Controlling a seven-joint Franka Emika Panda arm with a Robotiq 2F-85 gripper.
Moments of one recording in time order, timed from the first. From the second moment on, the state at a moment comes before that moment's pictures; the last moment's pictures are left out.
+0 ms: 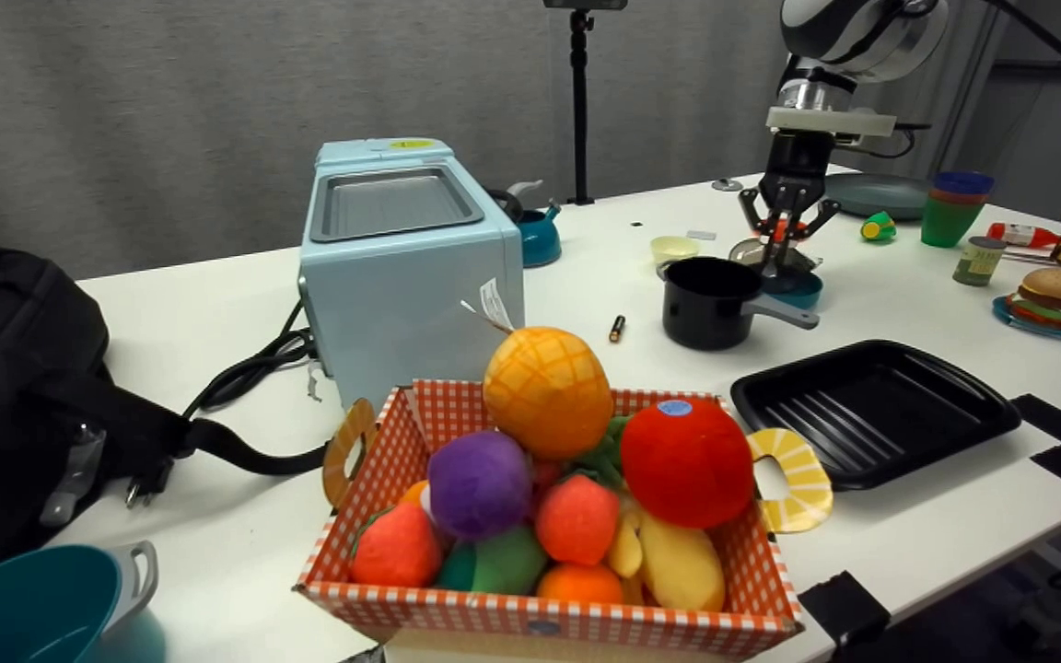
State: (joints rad) arm -0.30 1.13 -0.03 -0.91 0.36 1.73 0.56
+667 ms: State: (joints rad) arm -0.33 1.13 -0.02 -0.91 0.39 1.65 0.58
